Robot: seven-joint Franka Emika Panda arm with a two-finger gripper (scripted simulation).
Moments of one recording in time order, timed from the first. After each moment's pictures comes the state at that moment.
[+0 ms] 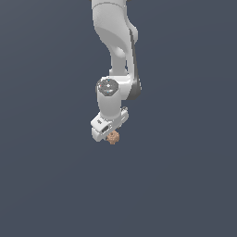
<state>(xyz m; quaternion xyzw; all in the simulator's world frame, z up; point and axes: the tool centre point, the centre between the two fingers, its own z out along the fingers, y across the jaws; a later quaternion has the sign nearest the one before) -0.026 -0.033 0.077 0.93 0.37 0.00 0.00</state>
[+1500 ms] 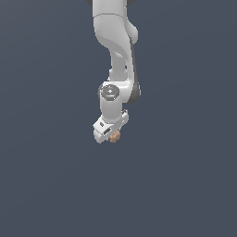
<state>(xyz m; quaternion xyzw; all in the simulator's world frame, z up) -0.036 -0.029 0.047 0.93 0.37 0.00 0.00</state>
